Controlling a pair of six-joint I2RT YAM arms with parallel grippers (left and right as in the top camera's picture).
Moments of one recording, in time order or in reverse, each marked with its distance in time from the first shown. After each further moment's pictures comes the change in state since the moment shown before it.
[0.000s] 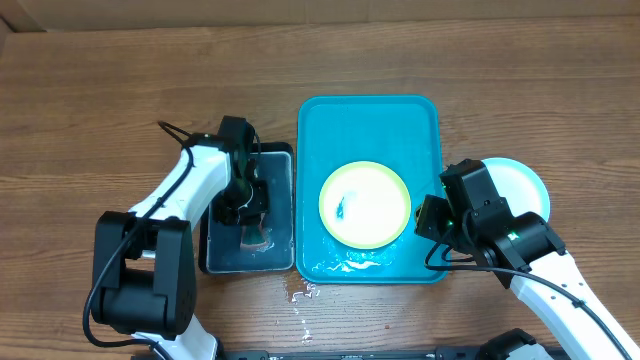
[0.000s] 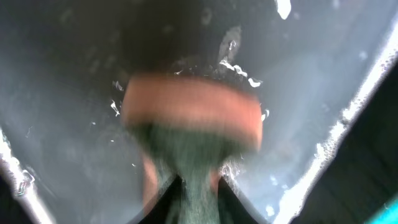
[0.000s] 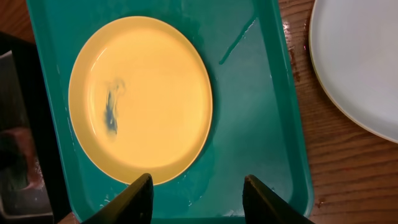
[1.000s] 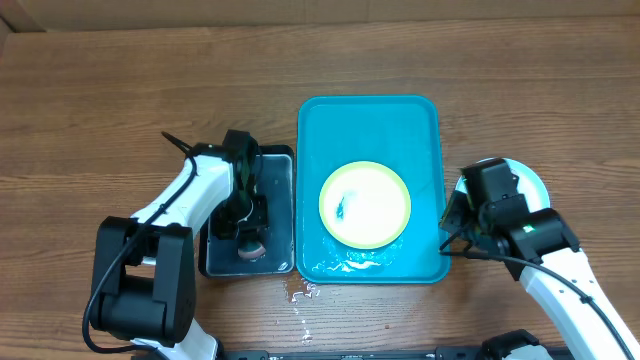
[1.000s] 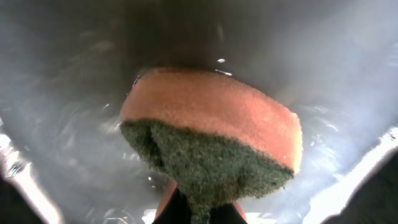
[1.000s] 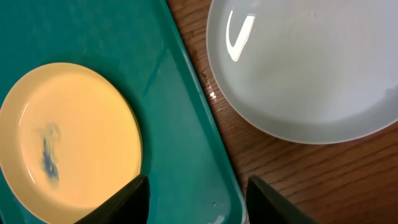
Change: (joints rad) left arm -0.018 -0.030 -0.086 -0.003 -0.043 -0.005; right arm -0.138 0.003 0.000 -0.069 0.111 0.000
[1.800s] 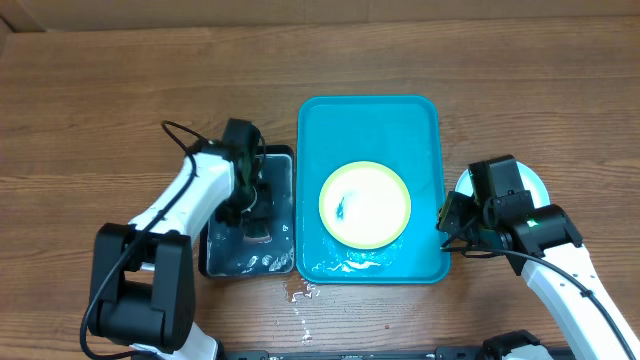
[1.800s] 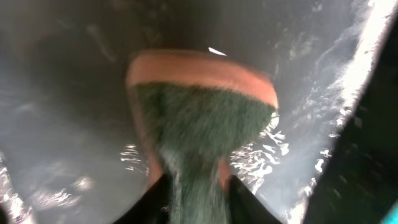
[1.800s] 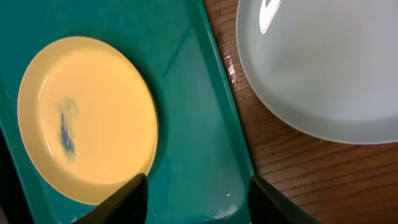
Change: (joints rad) left arm -0.021 -0.025 0.003 0.123 0.002 0.038; right arm -0.032 0.018 0.000 0.011 -0.129 -0.082
